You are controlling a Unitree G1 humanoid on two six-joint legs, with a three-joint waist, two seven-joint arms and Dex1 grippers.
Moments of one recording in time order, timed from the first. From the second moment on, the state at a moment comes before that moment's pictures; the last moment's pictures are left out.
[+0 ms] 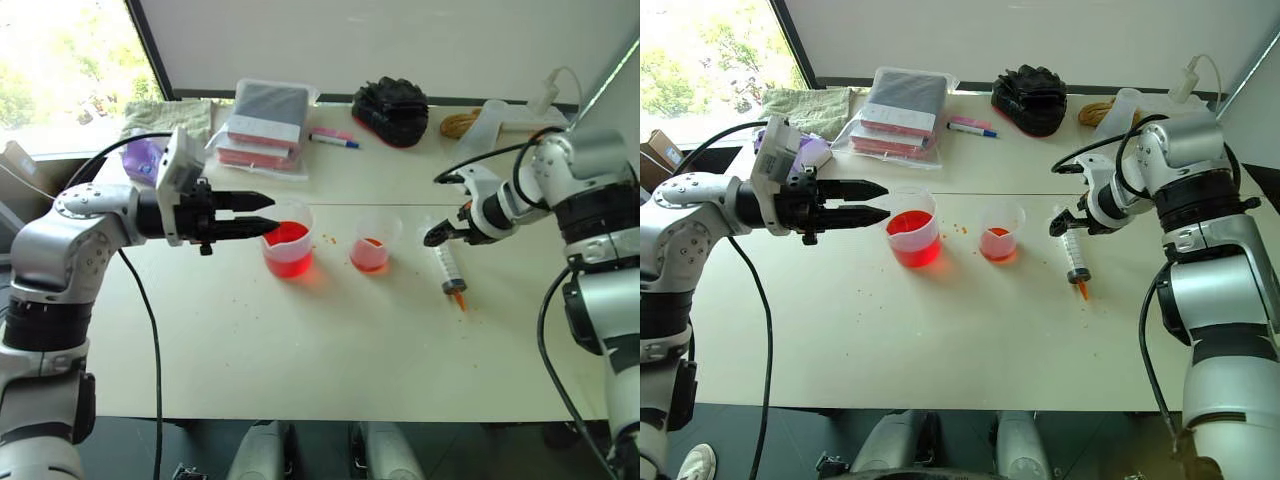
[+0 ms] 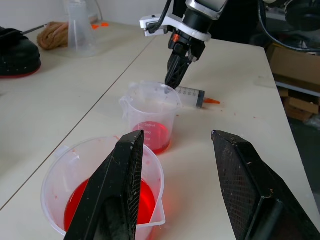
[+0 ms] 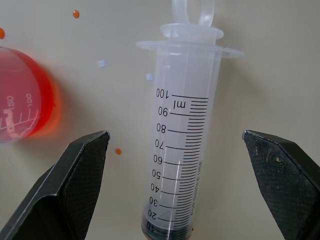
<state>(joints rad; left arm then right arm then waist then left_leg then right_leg) -0.67 0.80 0.06 -0.10 -0.67 0.70 -1.19 -1.26 -0.74 0.36 0.64 0.64 1.61 0.31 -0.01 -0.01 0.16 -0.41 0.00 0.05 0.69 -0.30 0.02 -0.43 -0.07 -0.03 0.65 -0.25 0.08</state>
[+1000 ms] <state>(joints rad) -0.68 0.83 0.11 -0.11 -0.70 0.73 -1.14 -1.23 -0.65 0.32 0.60 0.33 1.53 0.45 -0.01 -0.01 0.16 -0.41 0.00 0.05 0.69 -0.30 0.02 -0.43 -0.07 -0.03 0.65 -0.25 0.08</state>
